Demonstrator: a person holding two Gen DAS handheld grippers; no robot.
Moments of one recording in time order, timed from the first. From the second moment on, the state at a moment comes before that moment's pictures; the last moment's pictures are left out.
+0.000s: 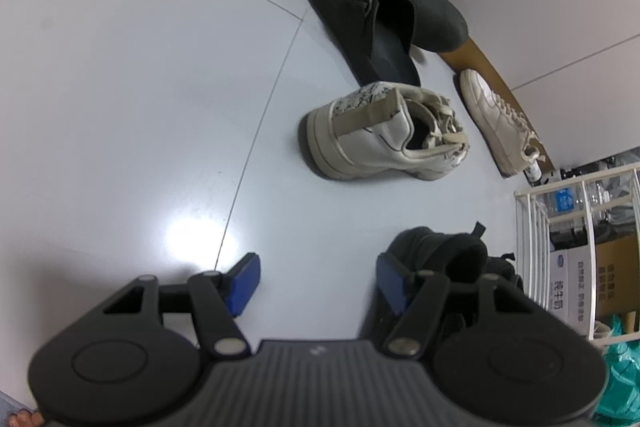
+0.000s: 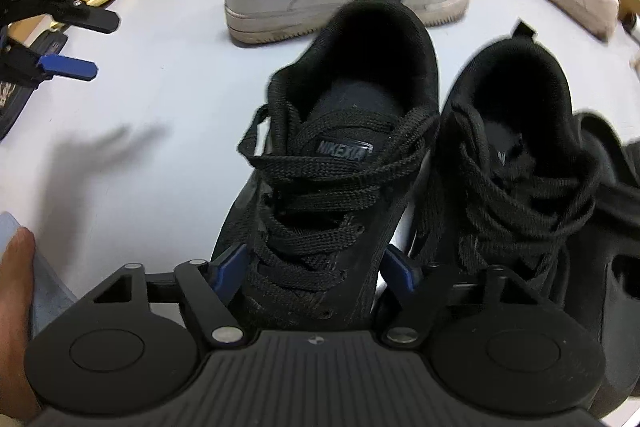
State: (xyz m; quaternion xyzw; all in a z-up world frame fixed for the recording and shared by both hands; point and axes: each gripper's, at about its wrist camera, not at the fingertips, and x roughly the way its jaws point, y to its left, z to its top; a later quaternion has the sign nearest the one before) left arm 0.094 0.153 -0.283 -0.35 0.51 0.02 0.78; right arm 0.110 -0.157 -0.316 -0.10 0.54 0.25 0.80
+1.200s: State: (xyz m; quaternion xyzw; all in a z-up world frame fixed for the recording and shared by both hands) left arm 0.191 0.110 -0.219 -0.29 0.46 -0.05 0.84; right arm 0.079 -0.283 -0.254 0.00 0.50 0.21 0.84
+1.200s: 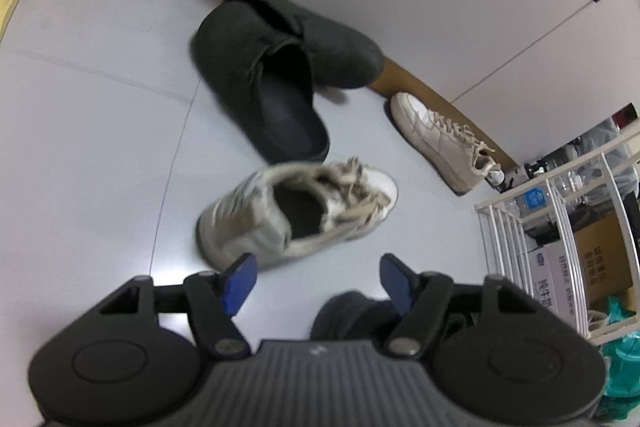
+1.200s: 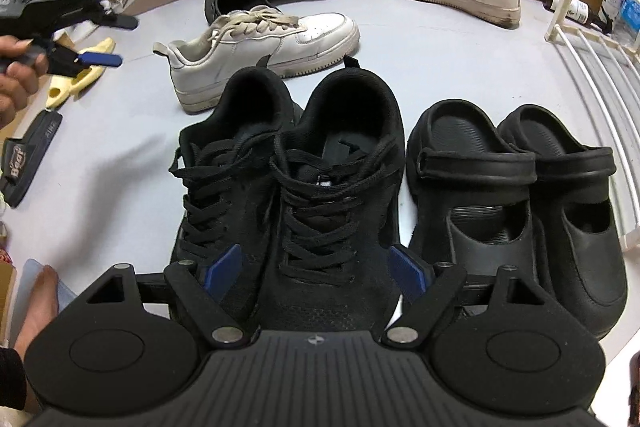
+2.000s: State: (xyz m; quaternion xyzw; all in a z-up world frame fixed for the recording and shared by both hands) left arm 0.278 0.048 -0.234 -0.28 0.45 -0.06 0.85; right arm 0.076 -0.303 -0.263 0.01 0.51 0.19 0.84
